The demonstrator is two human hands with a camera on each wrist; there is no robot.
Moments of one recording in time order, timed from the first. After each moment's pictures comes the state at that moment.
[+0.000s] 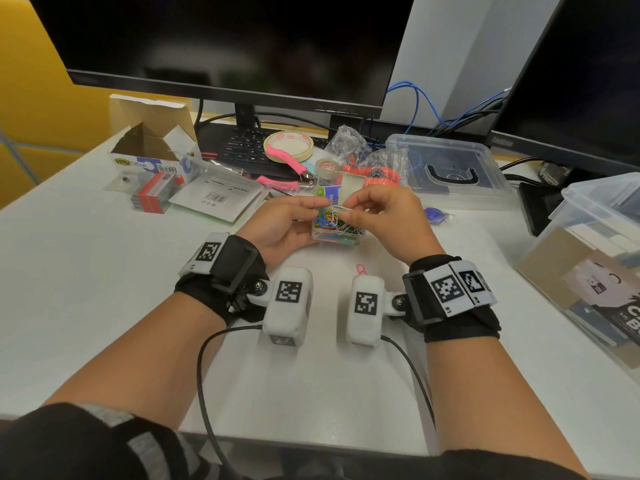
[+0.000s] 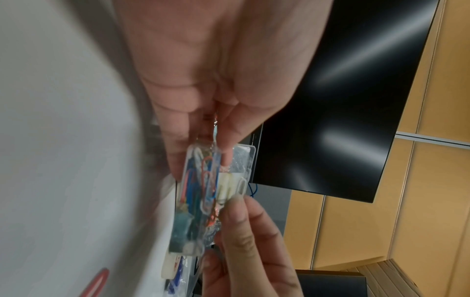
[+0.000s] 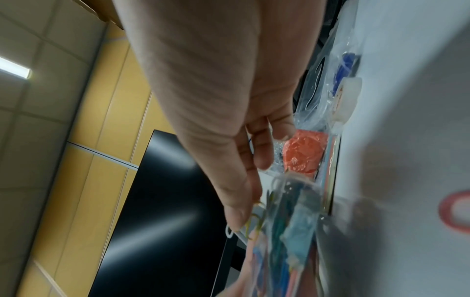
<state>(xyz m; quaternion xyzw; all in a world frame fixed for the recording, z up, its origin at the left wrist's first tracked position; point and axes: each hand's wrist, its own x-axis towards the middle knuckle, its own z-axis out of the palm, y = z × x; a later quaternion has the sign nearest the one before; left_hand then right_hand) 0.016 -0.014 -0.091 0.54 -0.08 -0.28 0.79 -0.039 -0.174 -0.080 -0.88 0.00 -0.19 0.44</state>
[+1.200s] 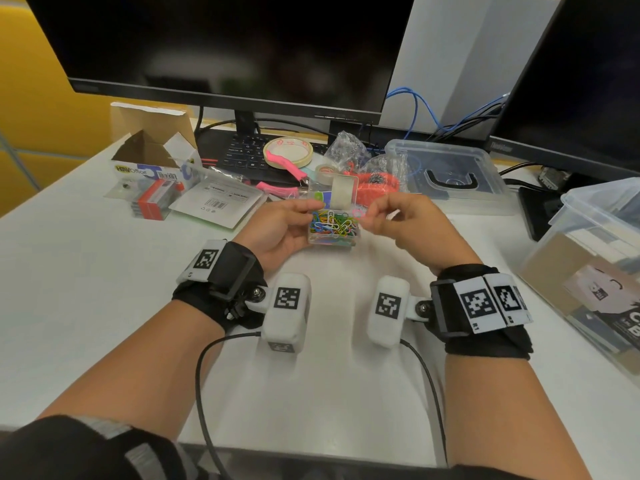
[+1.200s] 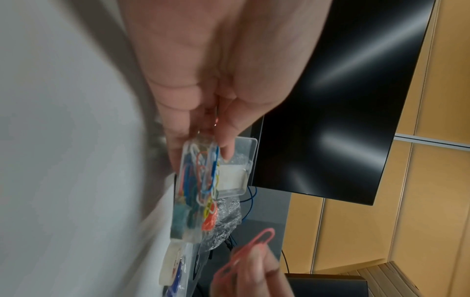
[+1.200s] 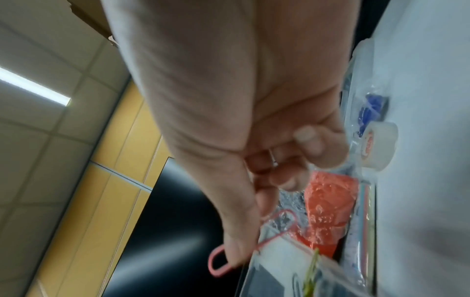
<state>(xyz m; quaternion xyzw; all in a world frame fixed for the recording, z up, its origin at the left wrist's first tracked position) 0.021 -0.014 -0.093 0.52 -0.06 -0.27 0.80 -0.061 -0.189 -0.062 -0.88 0.02 -0.11 0.46</state>
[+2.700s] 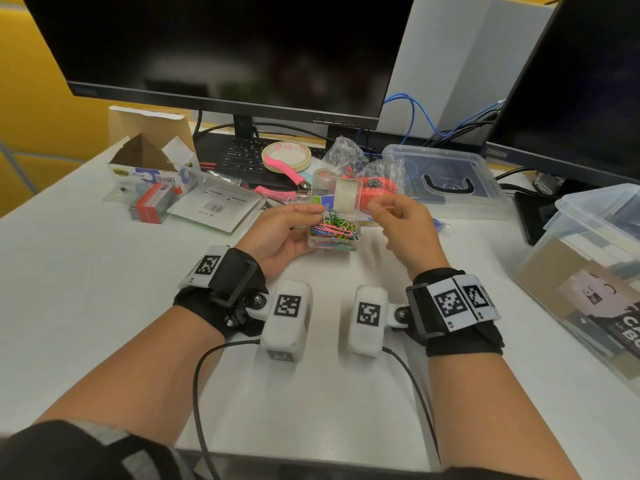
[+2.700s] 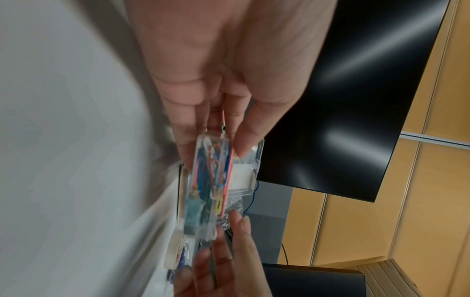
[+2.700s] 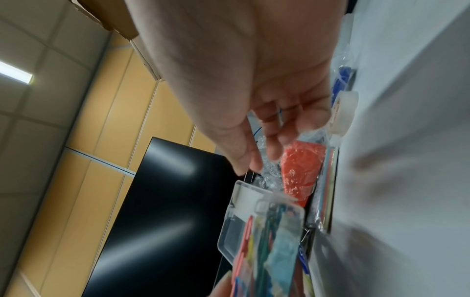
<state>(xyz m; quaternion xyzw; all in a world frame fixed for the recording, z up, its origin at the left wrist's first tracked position) 0.018 -0.016 -0.093 0.52 -0.08 -0.27 0.80 -0.041 -0.184 -0.083 -0.82 0.13 -0.20 0.52</state>
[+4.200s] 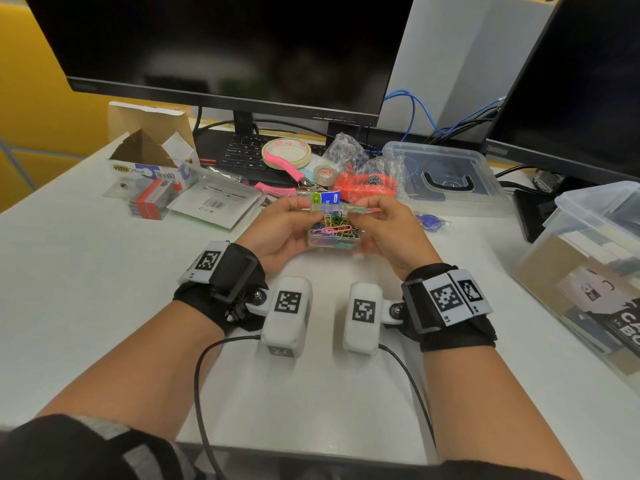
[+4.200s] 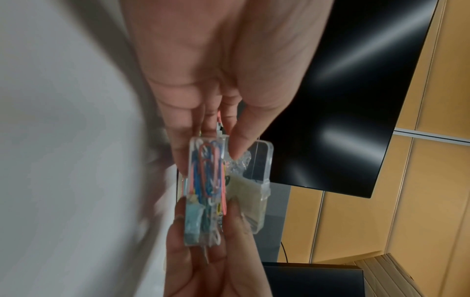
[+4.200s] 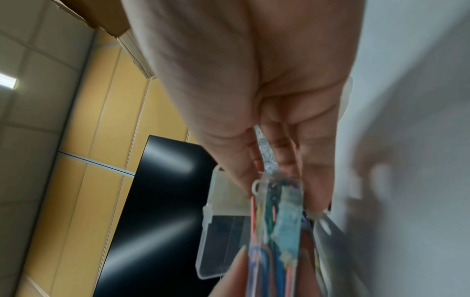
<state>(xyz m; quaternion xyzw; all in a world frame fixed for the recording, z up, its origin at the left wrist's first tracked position) 0.019 -0.018 -0.097 0.52 -0.10 -0.26 0.81 -0.040 -0.168 -0.085 -0.75 0.12 -0.12 0.64</state>
